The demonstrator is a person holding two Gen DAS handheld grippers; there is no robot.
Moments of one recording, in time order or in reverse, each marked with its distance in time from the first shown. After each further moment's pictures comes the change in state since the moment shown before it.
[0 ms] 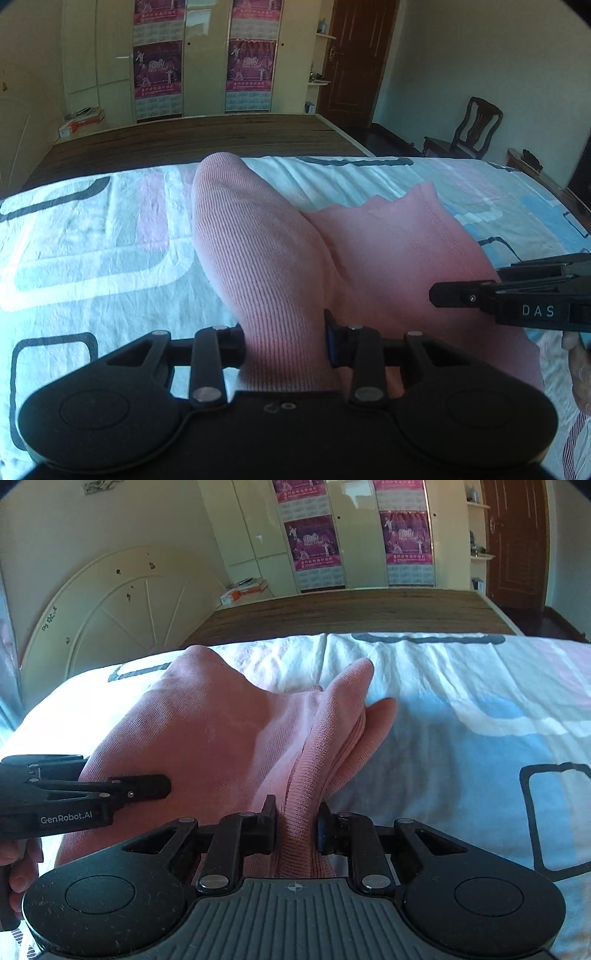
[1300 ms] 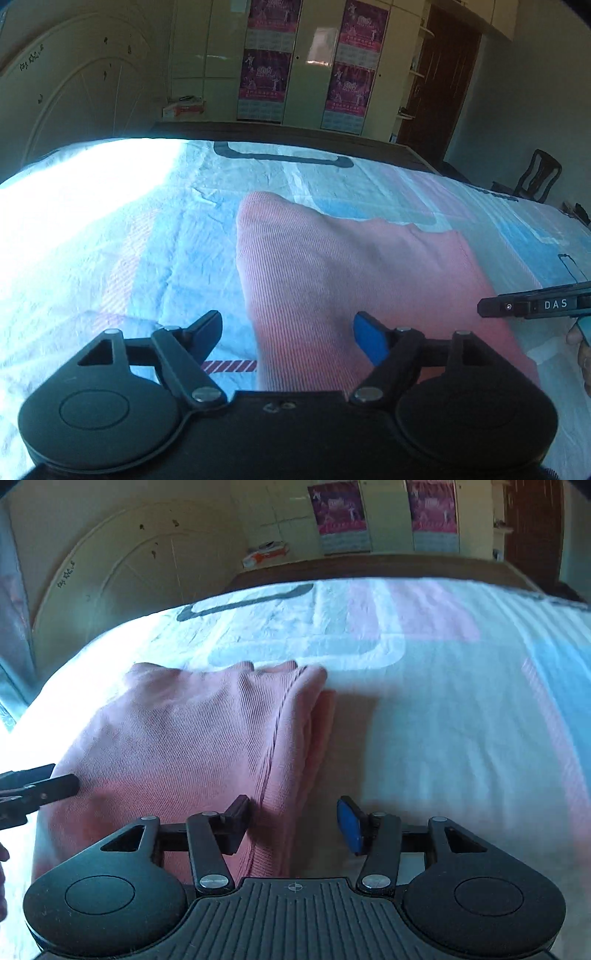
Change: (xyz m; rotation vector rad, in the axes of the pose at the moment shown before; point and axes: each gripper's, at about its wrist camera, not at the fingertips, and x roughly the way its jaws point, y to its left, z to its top) left arm -0.166 0.272 -0.124 -0.195 -0.082 0.141; right arm 0.097 0.231 -0.027 0.020 0.096 -0.001
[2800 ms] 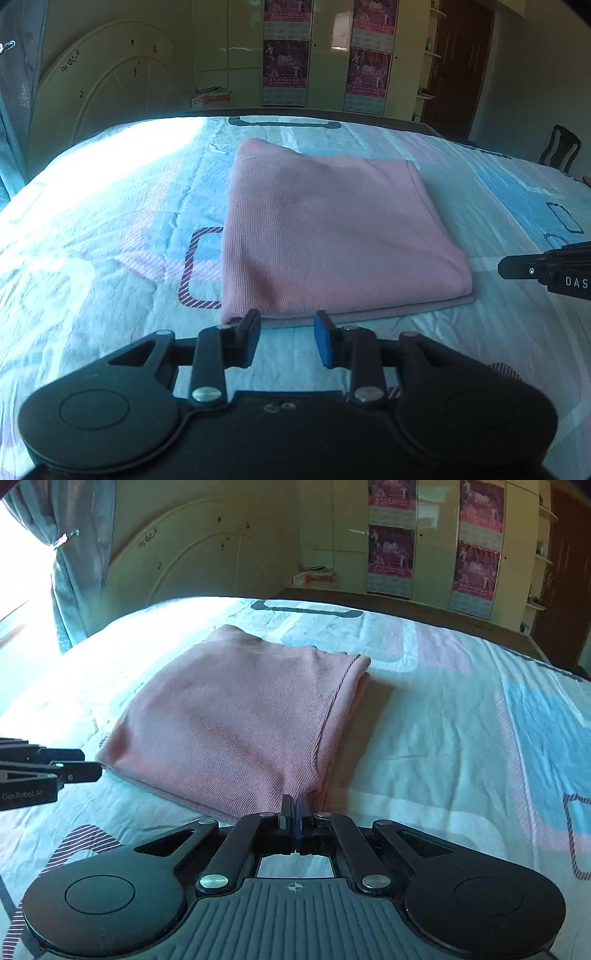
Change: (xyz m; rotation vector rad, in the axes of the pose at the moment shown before) left arm -0.113 -0.088 -0.096 0.027 0.060 0.144; right arm -0.106 0.043 -0.097 -0.227 -0.071 0.007
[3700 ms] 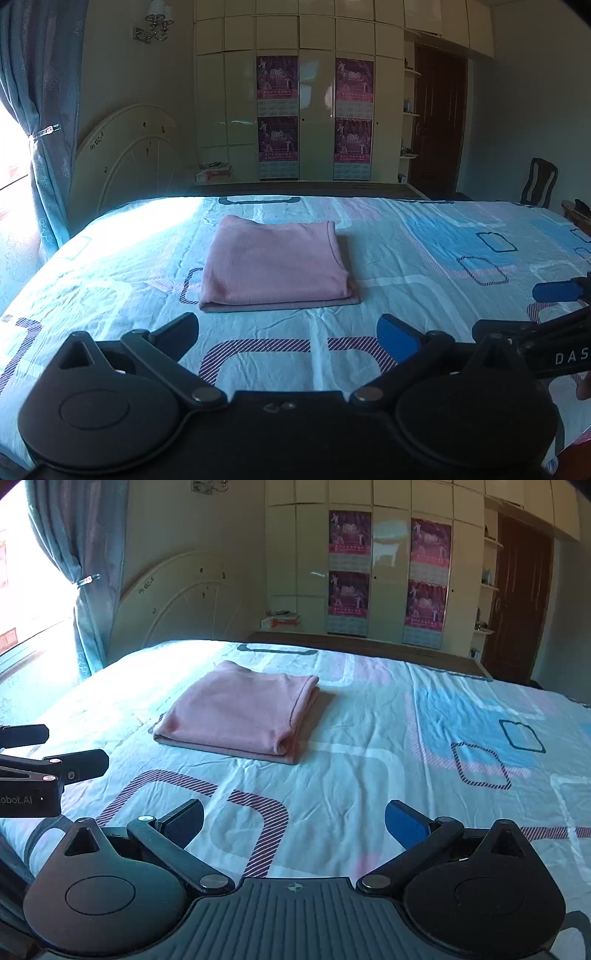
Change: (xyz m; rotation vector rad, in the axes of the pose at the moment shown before) left arm -0.204 -0.102 -0.074 0.032 -0.255 0.038; right arm -0.214 0.049 -0.108 0.016 -0.167 -0.124
